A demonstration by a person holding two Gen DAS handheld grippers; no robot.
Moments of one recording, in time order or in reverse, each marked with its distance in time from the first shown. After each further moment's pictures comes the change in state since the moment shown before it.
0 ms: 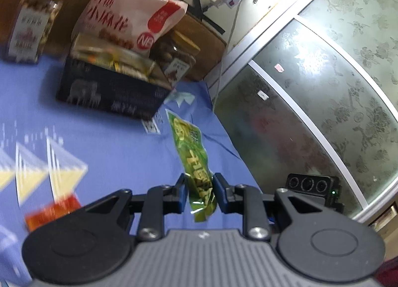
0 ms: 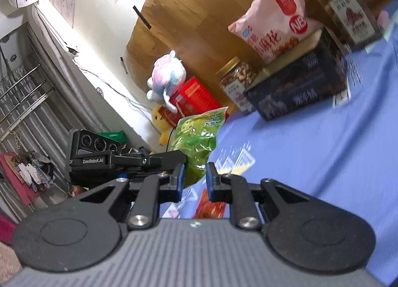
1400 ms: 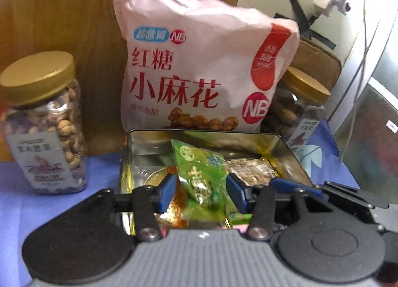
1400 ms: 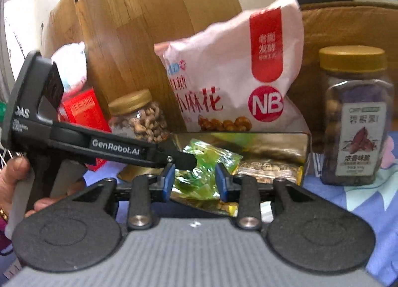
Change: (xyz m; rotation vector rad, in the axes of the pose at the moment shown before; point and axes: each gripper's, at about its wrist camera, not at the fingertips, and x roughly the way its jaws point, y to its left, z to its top) left arm 0.121 0.075 0.157 0.141 -0.028 0.507; right arm 0.131 -0.064 0.119 -0.355 -0.015 -0.434
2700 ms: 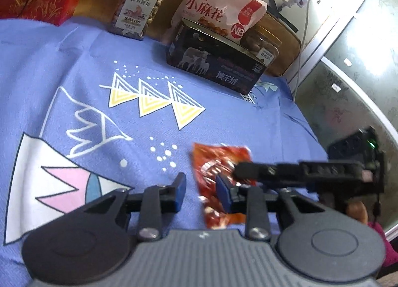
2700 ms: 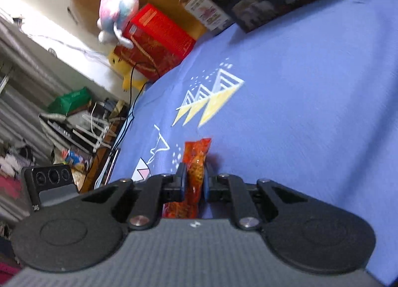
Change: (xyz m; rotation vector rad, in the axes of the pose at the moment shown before) left arm -0.179 0.027 -0.250 -0.193 0.011 -0.138; right arm -0.079 0.073 -0.145 0.451 0.369 0.341
